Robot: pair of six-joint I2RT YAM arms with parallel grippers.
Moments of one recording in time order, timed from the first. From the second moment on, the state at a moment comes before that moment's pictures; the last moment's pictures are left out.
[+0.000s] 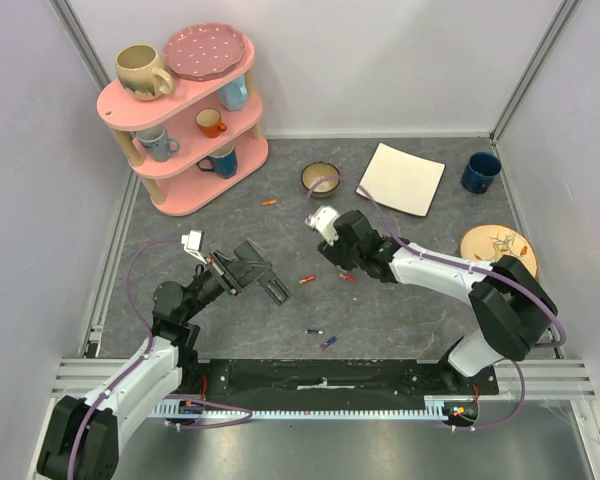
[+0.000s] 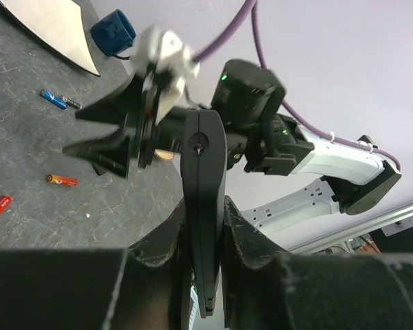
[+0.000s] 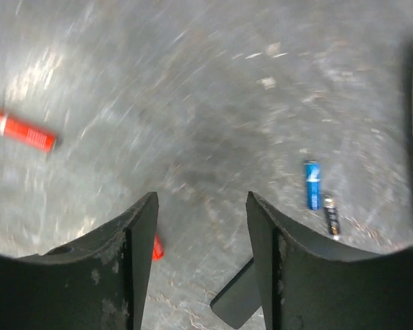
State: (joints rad) left arm -0.33 0.69 0.05 0.89 0.56 -1.25; right arm 0.75 1.55 0.86 -0.15 0.11 -0.36
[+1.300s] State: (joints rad) left arm -0.33 0.69 0.05 0.84 0.56 -1.25; right arm 0.94 1.70 0.95 -0.52 0.65 1.17
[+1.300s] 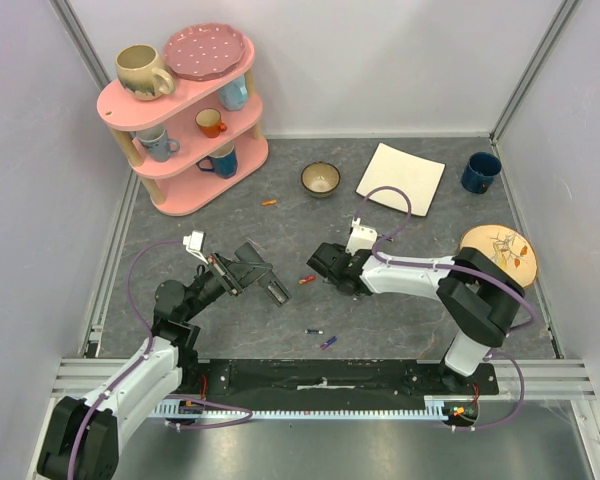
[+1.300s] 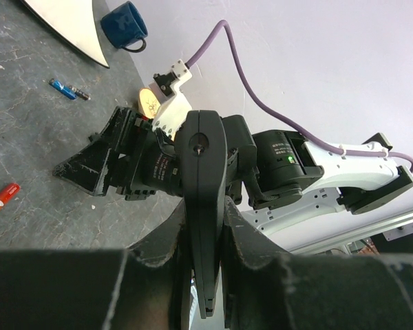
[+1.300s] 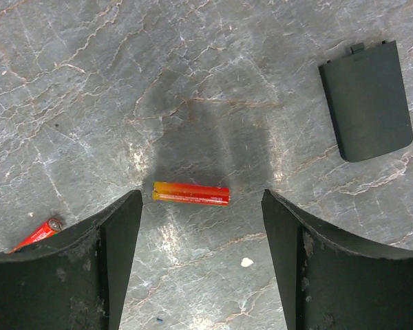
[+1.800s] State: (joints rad) left arm -0.33 0.69 0.05 0.84 0.56 -1.25; right arm 0.94 1.74 0.97 -0.49 0.64 1.11
